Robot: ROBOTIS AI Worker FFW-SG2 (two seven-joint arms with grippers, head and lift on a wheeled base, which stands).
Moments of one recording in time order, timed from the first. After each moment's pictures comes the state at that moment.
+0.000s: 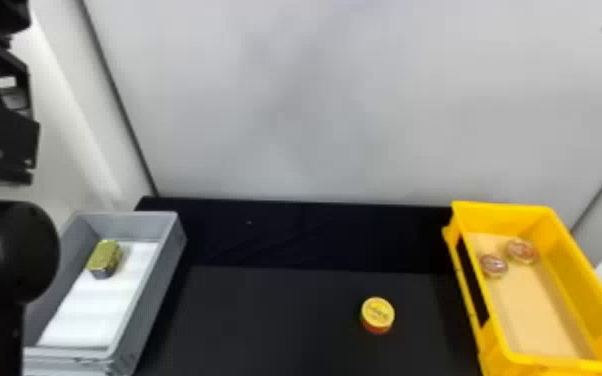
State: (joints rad) left arm -0.22 0.19 0.12 -2.25 -0.01 0.14 0.23; right arm -0.61 -0.39 0.21 -2.14 -0.21 0.58 -0.46
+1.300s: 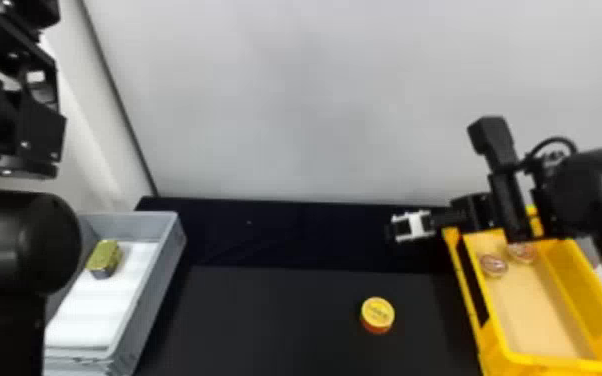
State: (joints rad) left arm -0.25 0.17 0.06 -2.24 -0.01 0.17 0.24; right arm -0.47 -0.27 0.15 -1.79 -0.18 1.56 0.41
